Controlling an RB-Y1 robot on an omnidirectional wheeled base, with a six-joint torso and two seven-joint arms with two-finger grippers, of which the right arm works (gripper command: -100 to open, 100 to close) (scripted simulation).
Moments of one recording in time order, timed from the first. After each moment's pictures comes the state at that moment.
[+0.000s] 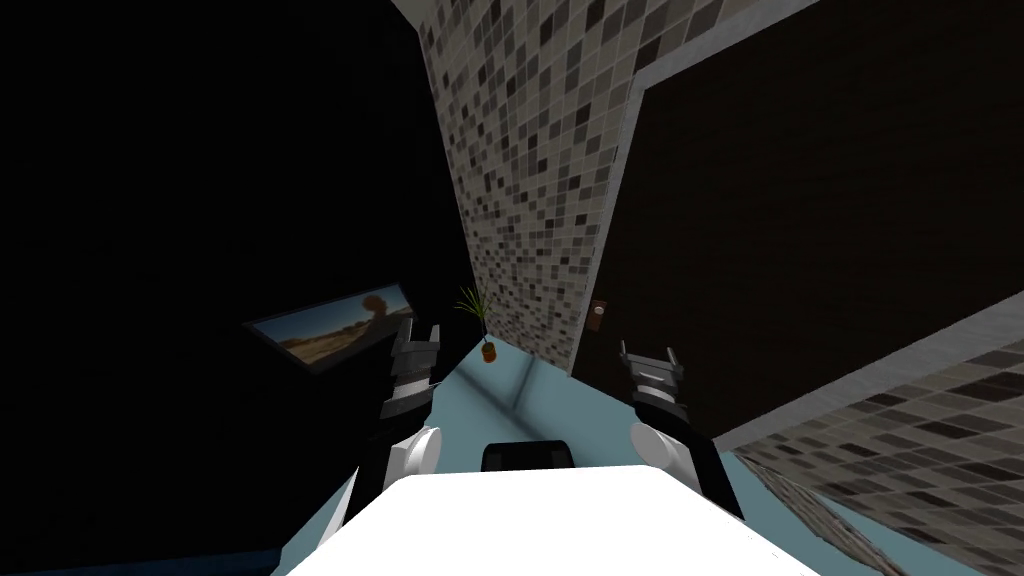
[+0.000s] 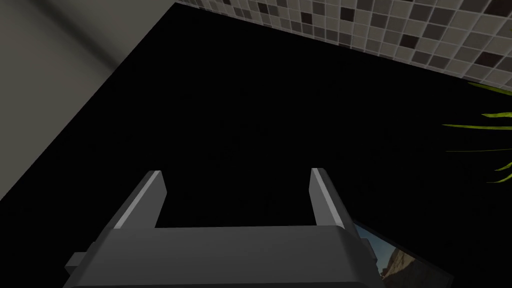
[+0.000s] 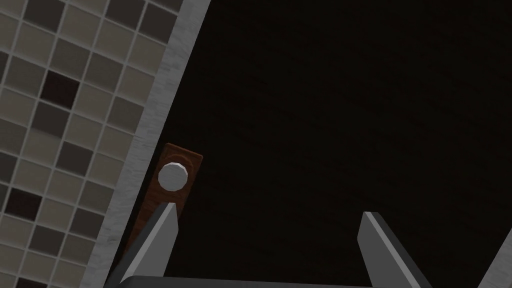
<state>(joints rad) 0.47 -0.10 -0.12 -1.85 -0.86 -0.56 -0.49</state>
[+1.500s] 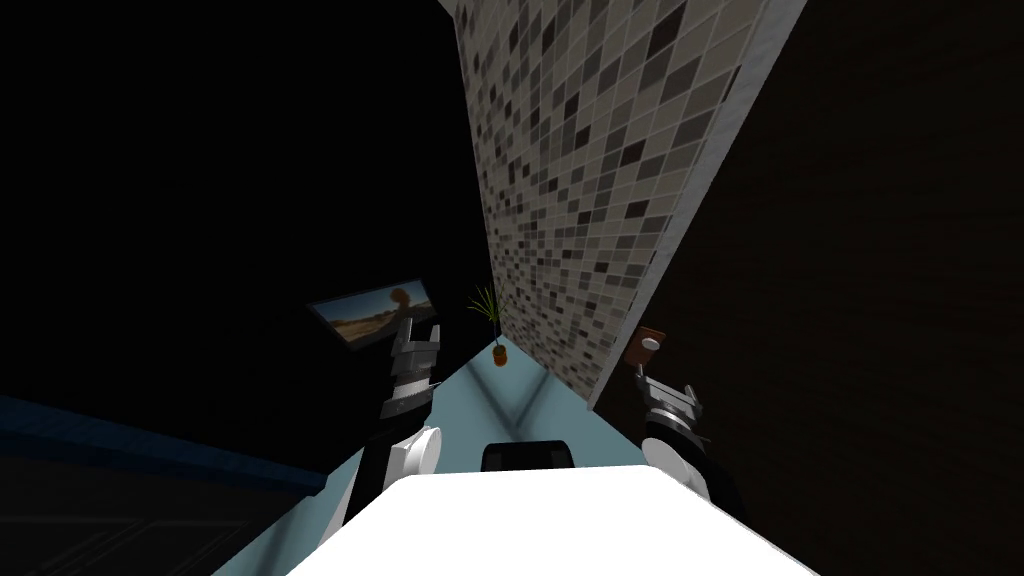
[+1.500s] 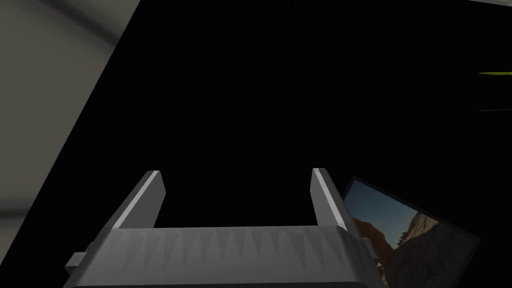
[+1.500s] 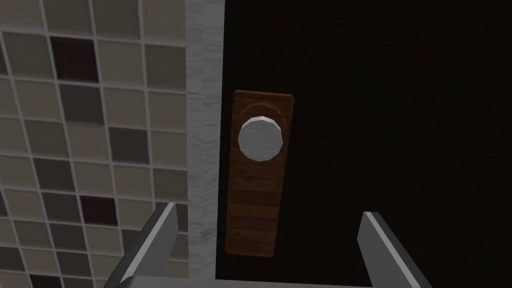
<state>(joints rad) 0.47 -0.10 -0.16 -1.68 -1.15 -0.58 -0.64</state>
